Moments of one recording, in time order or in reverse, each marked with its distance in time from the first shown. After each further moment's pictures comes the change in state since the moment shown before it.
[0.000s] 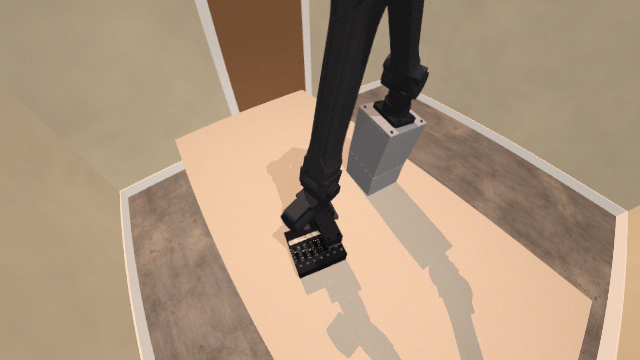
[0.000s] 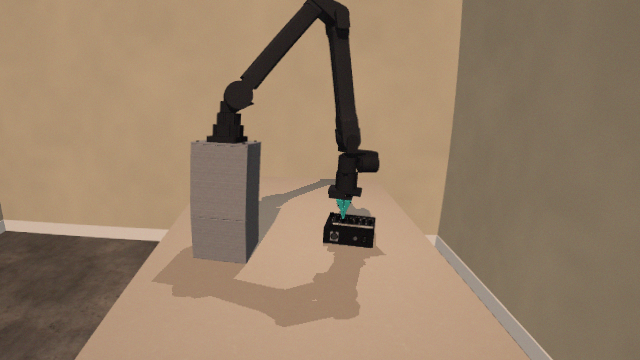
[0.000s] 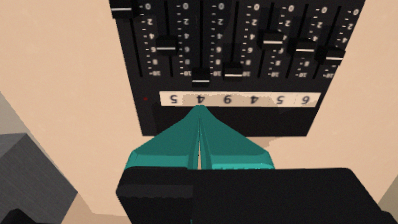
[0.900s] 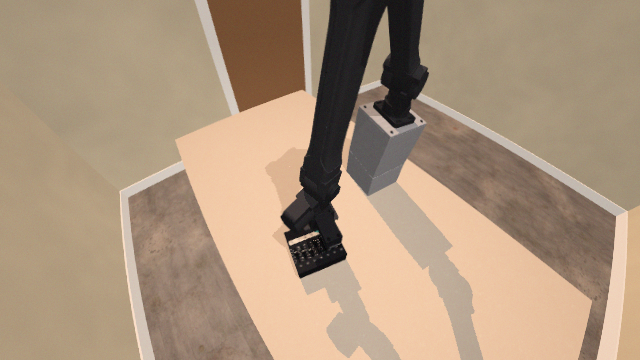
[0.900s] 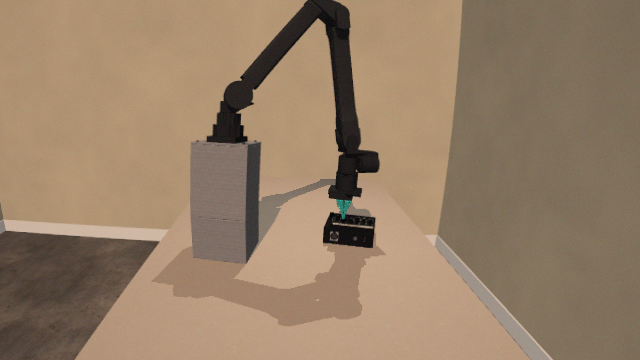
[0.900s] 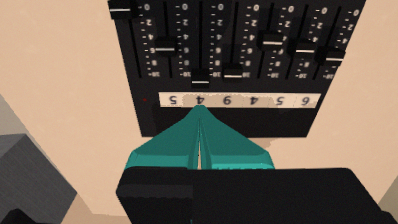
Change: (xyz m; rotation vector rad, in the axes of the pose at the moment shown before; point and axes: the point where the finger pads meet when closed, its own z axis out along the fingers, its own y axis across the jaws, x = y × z) arm 0.000 0.000 0.001 0.001 0.000 0.000
